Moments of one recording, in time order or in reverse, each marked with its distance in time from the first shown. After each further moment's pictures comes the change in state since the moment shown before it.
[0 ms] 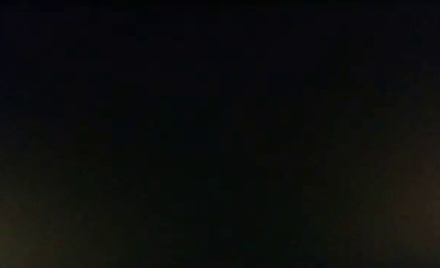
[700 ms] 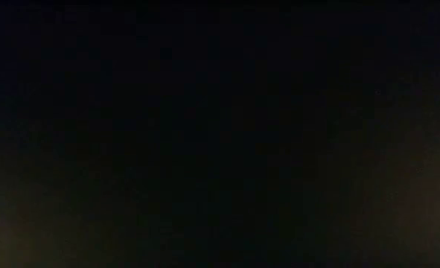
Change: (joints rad) left arm -0.017 0.000 0.000 0.008 -0.034 0.060; right arm -0.070 0.373 0.561 -0.528 0.052 -0.054
